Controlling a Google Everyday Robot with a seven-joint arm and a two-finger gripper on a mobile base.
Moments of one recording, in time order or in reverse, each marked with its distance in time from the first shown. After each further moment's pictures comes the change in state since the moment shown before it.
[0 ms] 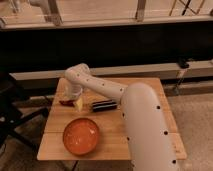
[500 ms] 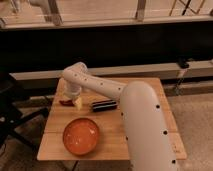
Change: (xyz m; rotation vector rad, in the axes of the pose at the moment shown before) arm 0.004 -0.005 0.000 -0.015 0.077 0.058
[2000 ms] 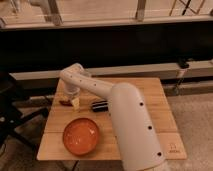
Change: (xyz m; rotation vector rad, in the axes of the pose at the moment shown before) arm 0.025 -0.021 0.034 -0.001 0.017 0.247
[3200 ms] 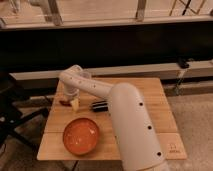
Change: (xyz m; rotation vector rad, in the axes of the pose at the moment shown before) arm -0.003 0.000 0.004 0.013 0.031 0.015
